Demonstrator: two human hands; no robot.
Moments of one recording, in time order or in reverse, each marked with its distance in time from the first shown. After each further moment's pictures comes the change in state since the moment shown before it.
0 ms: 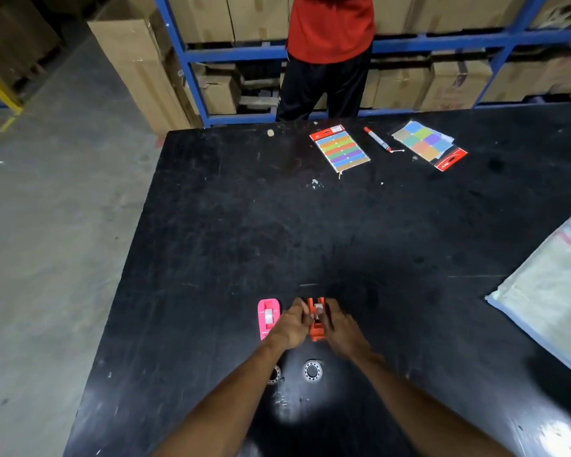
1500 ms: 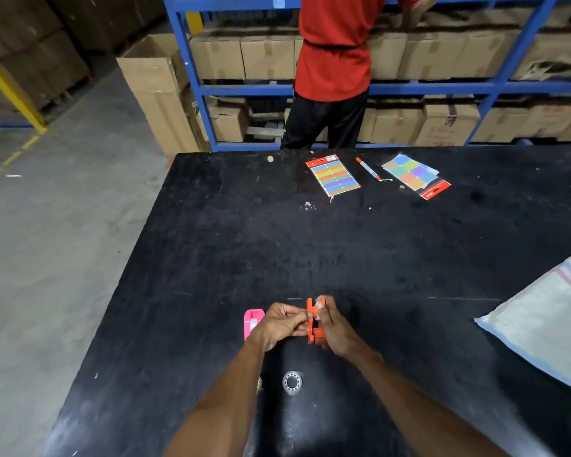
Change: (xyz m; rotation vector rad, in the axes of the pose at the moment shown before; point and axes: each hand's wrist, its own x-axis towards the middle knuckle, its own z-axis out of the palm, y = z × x) left_hand -0.012 0.039 -0.001 -0.716 -0.085 0.019; right_hand -0.019 -0.008 -0.063 0.272 -0.126 -0.146
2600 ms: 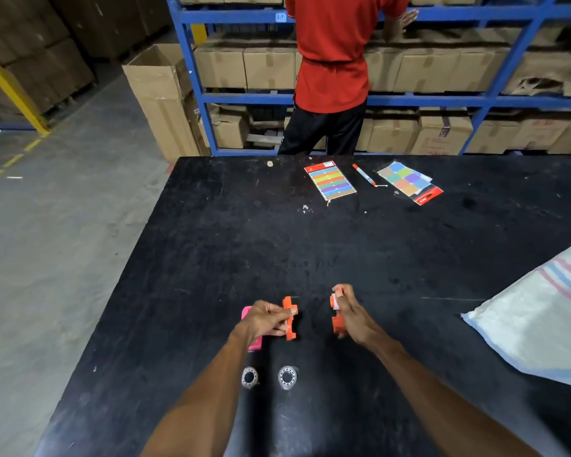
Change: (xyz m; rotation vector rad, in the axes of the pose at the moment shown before) left_hand -0.028 0.011 -0.028 0.190 0.086 -0.108; right_hand -0.024 -0.015 -0.048 -0.089 0.045 0.048
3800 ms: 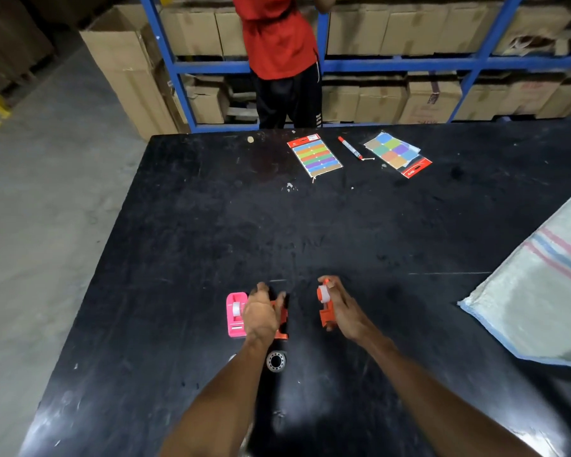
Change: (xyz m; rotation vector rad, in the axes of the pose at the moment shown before) left_hand 0.035 -0.029 0.052 0.614 0.655 0.202; right_hand -0.009 0.020 0.006 0.165 0.022 0.025
